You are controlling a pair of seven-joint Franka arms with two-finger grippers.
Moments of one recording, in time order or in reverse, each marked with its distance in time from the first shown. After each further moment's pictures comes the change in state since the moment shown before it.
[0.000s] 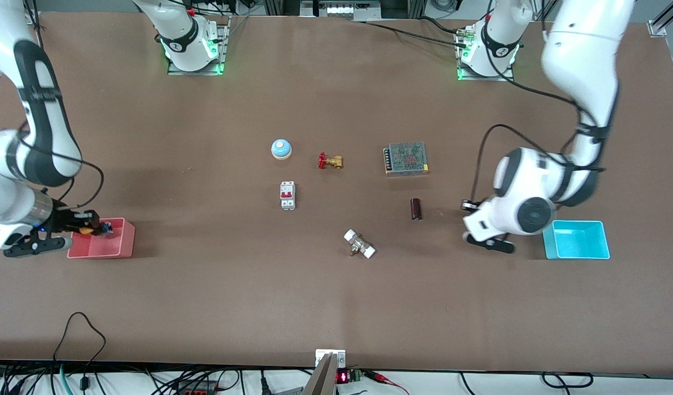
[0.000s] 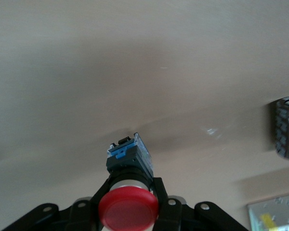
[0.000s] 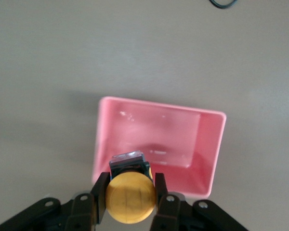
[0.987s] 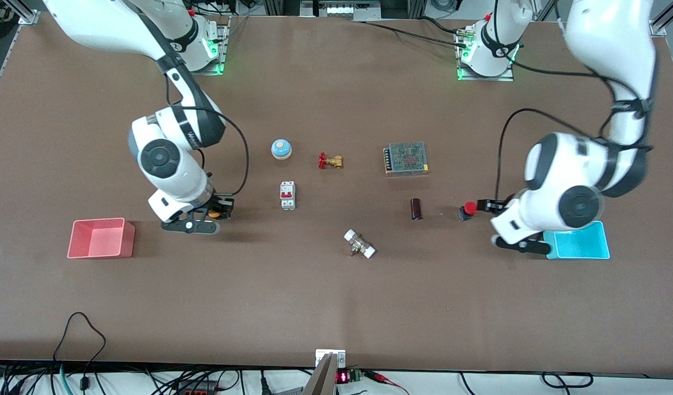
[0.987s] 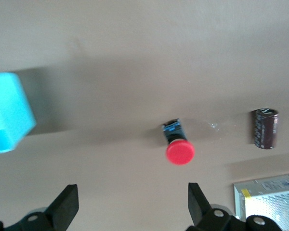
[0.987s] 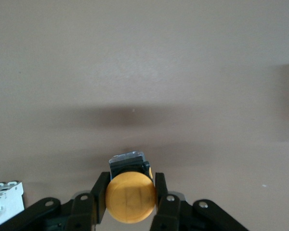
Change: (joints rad) left arm 0.063 -0.129 0.028 0.173 0.000 -0.233 -0.033; right arm 0.347 0.026 0.166 -0.158 -0.194 0.162 0.860
